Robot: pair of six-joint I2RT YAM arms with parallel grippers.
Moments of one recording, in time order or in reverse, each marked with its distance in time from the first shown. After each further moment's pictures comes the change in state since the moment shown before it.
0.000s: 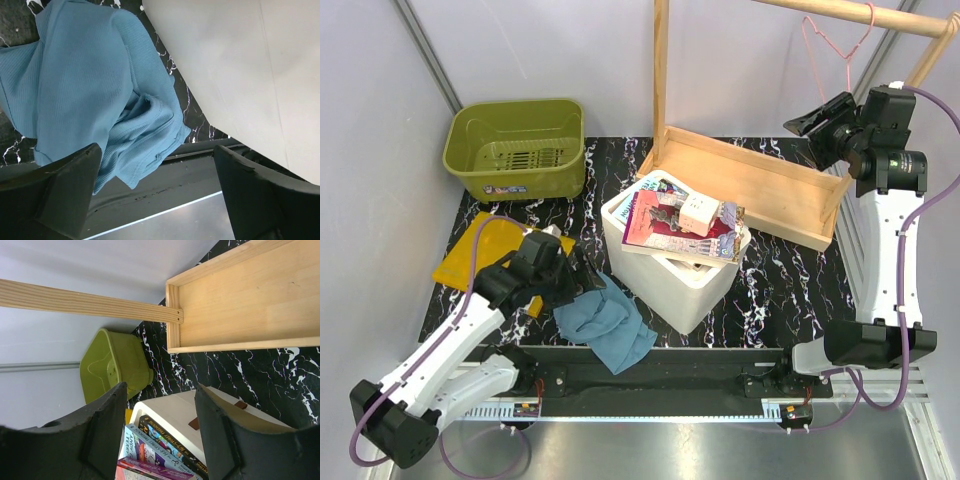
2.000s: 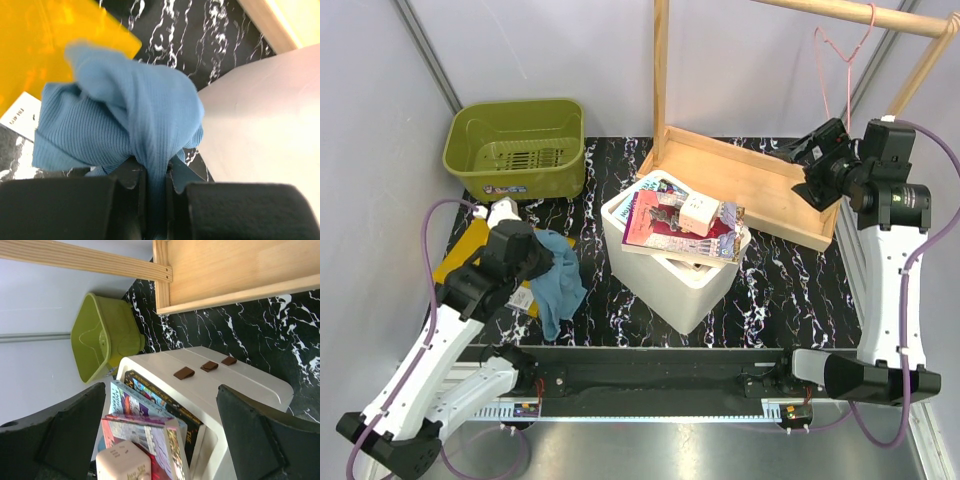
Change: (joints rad) left arm 0.070 -0.096 0.176 -0.063 -0.423 0.109; right arm 0.000 -0.184 -0.191 -0.087 -0.072 -0.002
